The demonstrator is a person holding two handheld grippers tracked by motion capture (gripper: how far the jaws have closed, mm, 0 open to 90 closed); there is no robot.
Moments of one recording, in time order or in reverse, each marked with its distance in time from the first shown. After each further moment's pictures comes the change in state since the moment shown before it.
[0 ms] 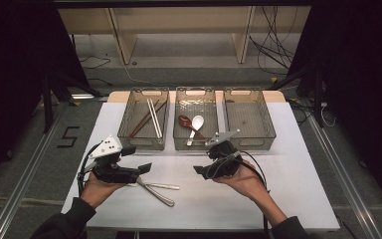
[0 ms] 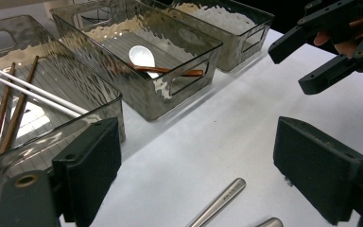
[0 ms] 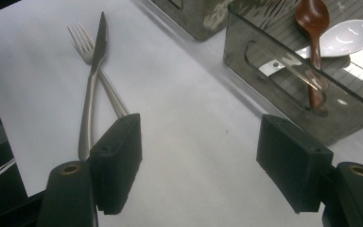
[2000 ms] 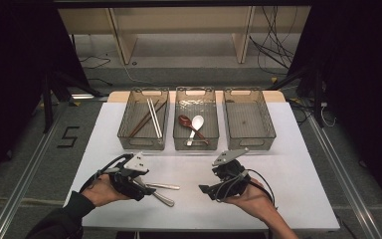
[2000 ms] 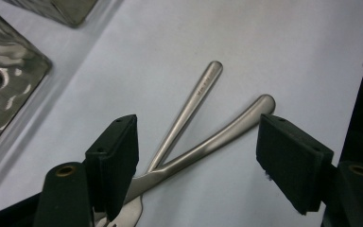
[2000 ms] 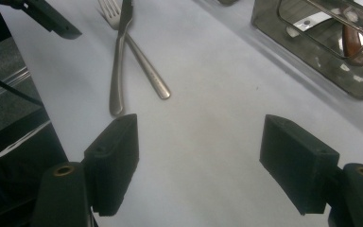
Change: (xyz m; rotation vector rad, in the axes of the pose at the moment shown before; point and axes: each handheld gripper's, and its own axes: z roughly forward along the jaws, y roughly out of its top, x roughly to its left) left arm -0.019 -0.015 0.038 0.500 -0.145 0.332; right arm 0.023 -0.037 -0.015 0.022 0.036 0.002
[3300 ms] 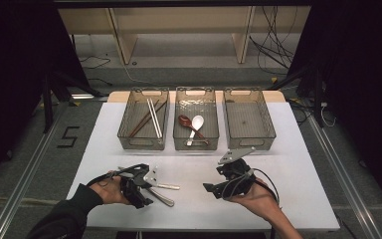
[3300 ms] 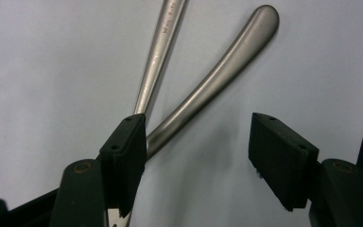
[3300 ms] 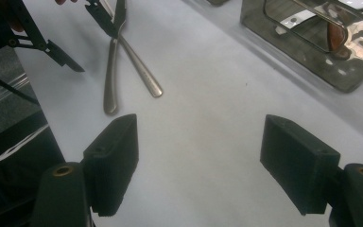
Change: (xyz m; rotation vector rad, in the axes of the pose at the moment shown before) left arm -0.006 0.002 0.034 0.280 -0.061 0.251; right arm -0.009 -0.005 -0.007 -0.016 -0.005 0.022
